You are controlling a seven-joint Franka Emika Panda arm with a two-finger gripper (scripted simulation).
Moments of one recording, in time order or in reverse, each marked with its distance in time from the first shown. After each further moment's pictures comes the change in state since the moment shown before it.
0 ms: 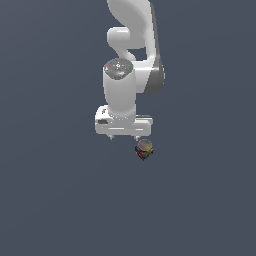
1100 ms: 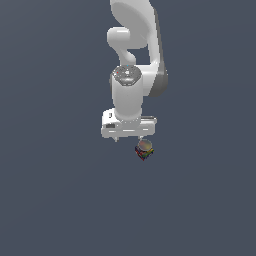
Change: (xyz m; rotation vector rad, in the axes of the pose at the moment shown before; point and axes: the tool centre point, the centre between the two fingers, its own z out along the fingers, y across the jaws) arm -0.008 -0.016 0.017 -0.013 -0.023 -0.123
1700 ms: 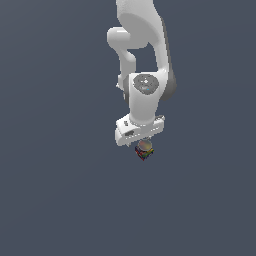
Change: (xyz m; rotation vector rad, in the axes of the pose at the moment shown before) arm -0.004 -0.046 0.029 -0.010 -0.001 -0.317
